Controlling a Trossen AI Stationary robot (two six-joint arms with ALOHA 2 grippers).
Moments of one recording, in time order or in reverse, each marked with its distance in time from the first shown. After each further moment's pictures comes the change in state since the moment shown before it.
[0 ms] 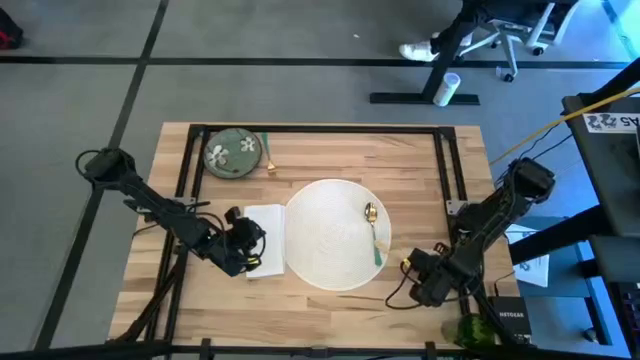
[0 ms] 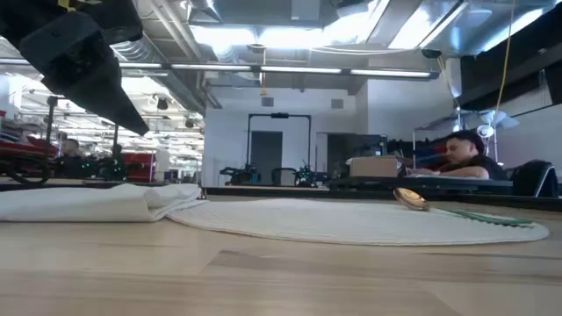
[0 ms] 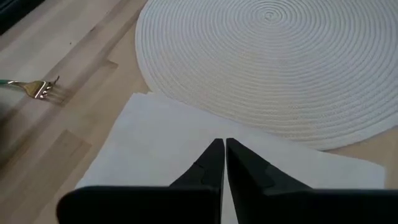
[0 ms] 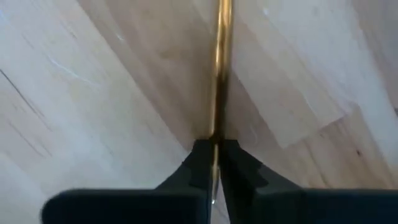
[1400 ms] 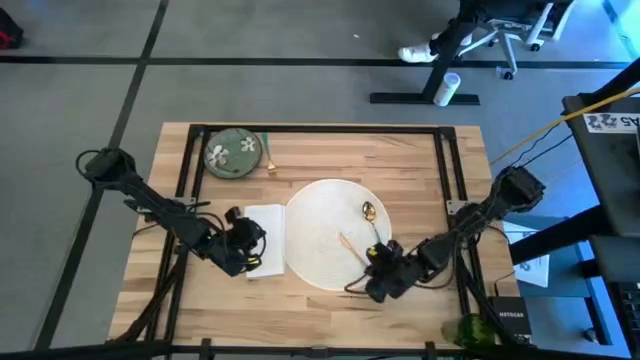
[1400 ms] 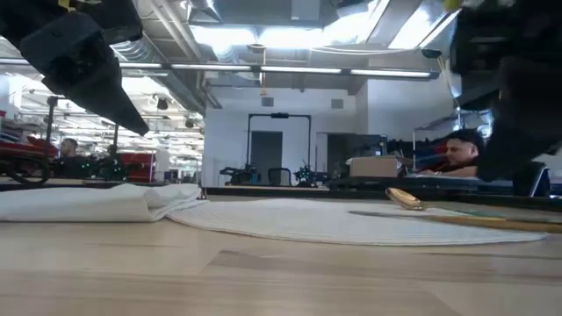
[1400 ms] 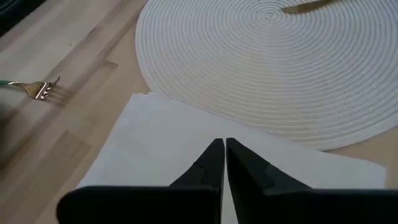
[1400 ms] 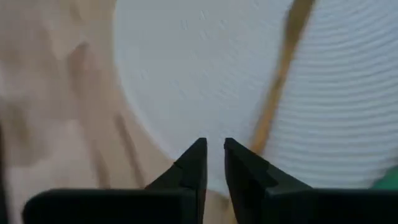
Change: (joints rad) left arm 0.001 0.000 0.000 0.000 0.000 0.005; right arm -0.284 0.130 0.114 0.439 0.267 -0.358
